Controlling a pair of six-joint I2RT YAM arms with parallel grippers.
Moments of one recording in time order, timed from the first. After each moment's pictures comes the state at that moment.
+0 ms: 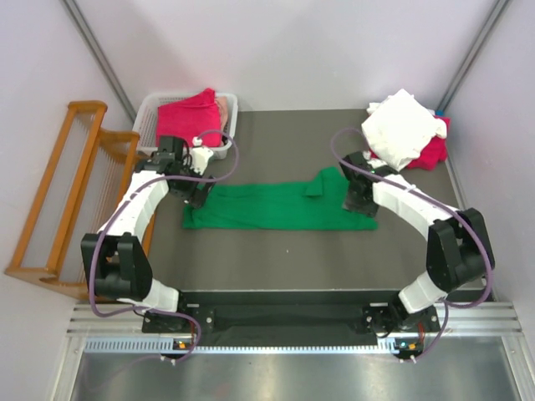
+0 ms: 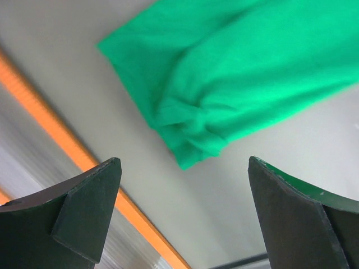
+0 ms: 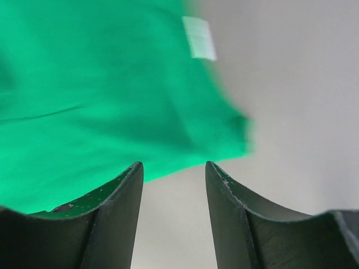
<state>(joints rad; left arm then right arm) -0.06 1.48 1.21 -0.80 0.11 0.47 0.40 1.55 1.07 -0.78 0.37 0.72</state>
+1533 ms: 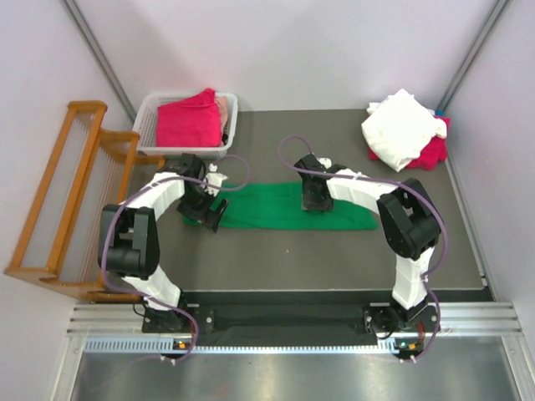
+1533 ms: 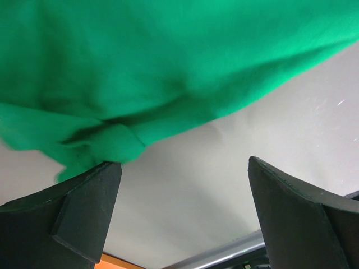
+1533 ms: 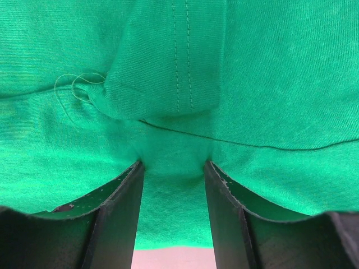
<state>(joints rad) -0.12 1.66 1.08 -0.82 0.19 0.41 0.62 1.92 1.30 -0.59 0.26 0.60</state>
